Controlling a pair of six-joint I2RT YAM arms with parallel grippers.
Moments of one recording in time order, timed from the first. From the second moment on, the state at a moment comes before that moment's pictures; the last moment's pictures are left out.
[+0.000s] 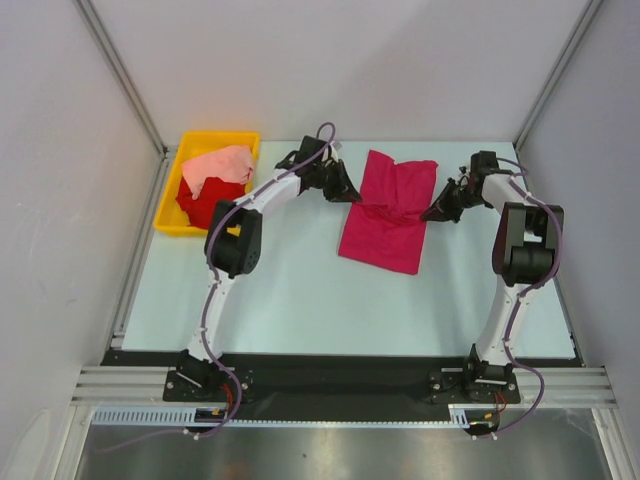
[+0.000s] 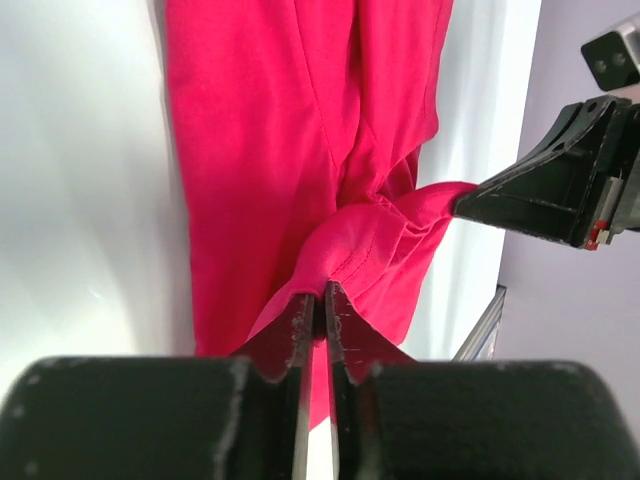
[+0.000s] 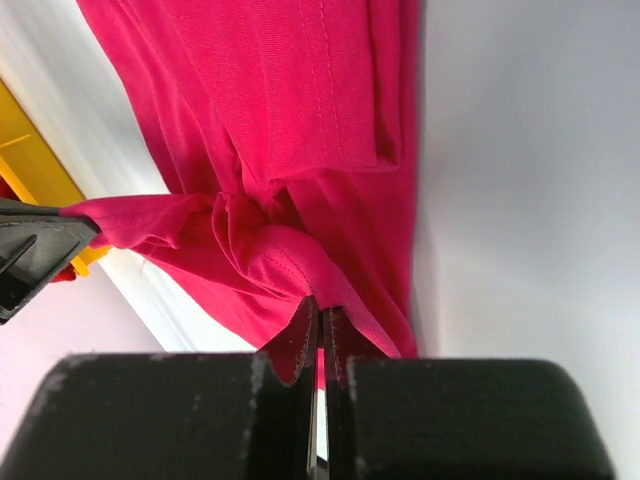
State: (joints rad) left arm -0.45 2.45 2.08 -0.41 0.61 -0.71; right arm -0.10 2.08 1.55 -0.66 -0.59 0.52
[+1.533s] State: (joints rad) left arm -0.53 1.98 1.45 -0.33 0.65 -0.48; right arm 0.14 2.33 1.97 -0.70 -0.19 0.55
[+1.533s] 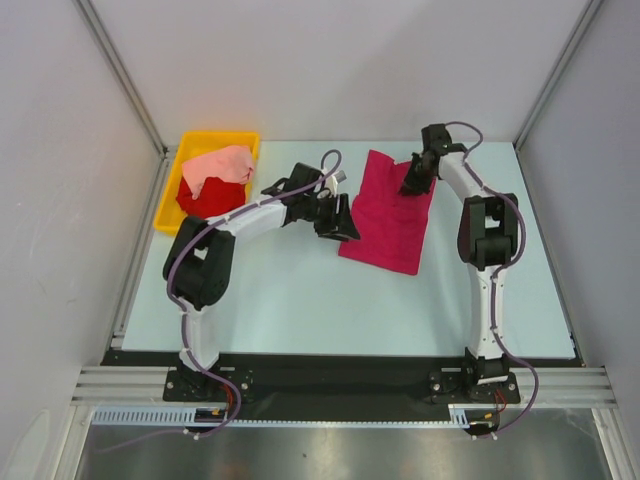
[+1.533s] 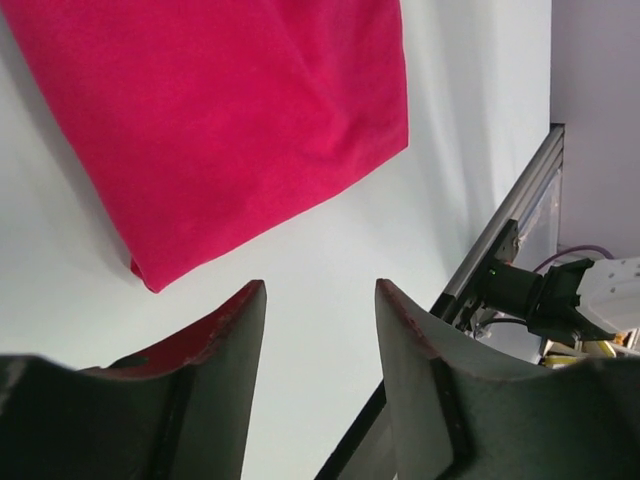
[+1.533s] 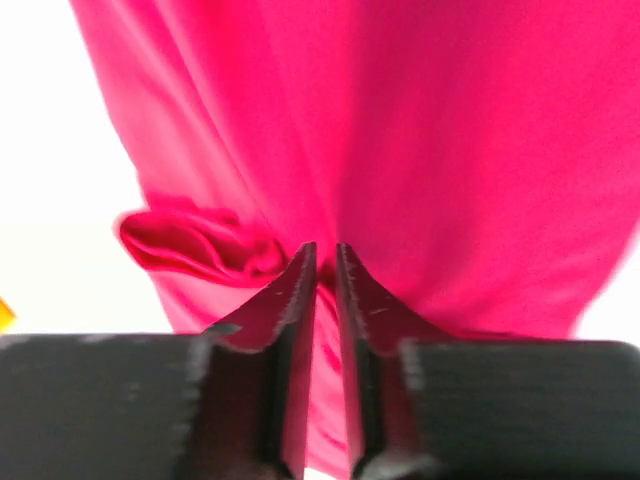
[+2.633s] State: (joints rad) left arm -0.52 1.93 1.46 -0.54 0.50 -0.31; right arm -0.10 1.89 1.45 -0.67 -0.38 0.42
